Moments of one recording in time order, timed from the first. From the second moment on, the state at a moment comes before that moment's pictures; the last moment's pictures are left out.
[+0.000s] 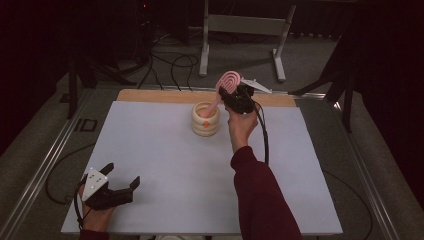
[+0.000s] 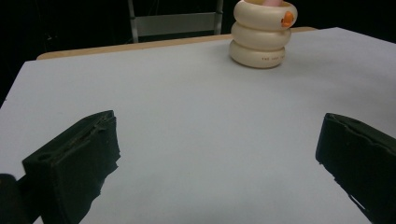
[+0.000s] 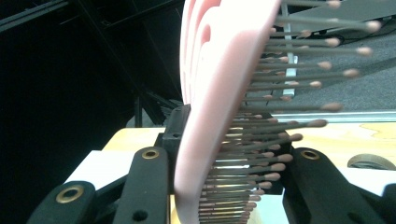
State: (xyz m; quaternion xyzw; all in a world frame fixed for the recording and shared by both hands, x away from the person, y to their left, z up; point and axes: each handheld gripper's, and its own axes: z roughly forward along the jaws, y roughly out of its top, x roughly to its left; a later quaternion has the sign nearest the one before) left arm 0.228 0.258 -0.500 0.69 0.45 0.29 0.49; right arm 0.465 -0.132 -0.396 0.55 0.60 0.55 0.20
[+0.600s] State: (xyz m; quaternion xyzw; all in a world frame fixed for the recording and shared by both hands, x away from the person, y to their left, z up) left arm 0.228 0.258 -0.500 0.69 0.45 0.29 0.49; right arm 0.466 -0.126 -0.403 0.54 0.61 0.55 0.20
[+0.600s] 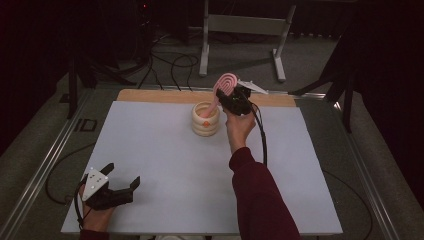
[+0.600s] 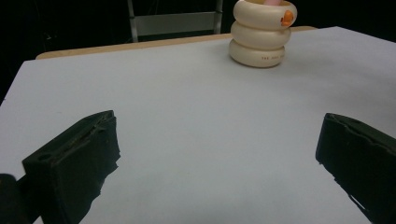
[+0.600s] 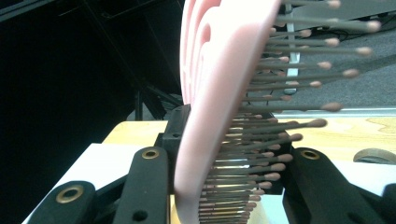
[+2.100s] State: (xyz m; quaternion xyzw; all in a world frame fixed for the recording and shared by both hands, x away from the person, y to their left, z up) left arm 0.228 0.259 -0.500 0.69 0.45 0.29 0.49; right arm 0.466 -0.111 -0.419 0.54 0.62 0.54 0.18
